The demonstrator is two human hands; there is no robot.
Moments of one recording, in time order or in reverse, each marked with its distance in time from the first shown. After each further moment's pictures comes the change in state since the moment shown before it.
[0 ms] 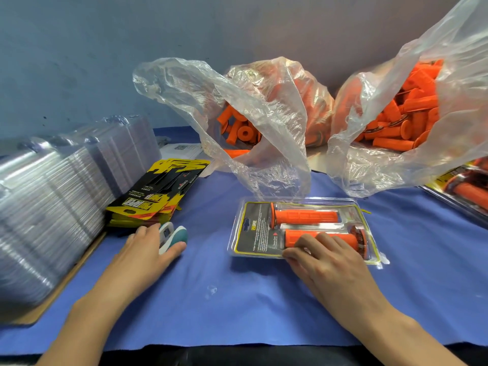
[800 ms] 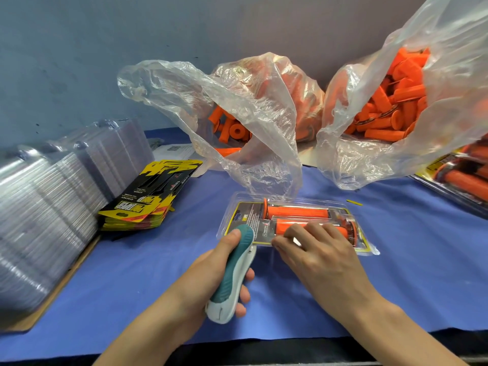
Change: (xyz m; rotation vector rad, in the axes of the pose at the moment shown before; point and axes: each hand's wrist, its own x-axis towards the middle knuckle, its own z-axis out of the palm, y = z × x) left_hand -0.069 0.098 0.015 -1.215 -0.628 -0.071; right_hand 0.001 0.001 -0.002 -0.063 0.021 0.007
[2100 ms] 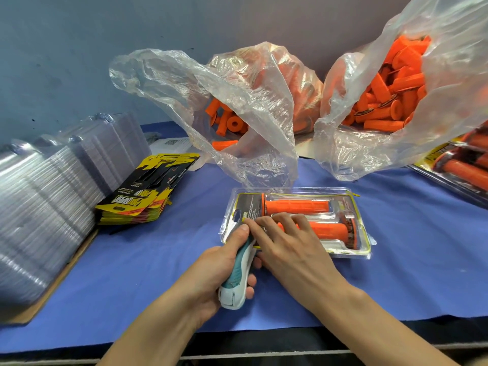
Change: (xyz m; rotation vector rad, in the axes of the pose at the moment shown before) left_hand 0.019 -0.007 0.017 -0.157 0.014 -0.032; right_hand 0.018 -0.025 0.018 0.006 -0.065 -0.015
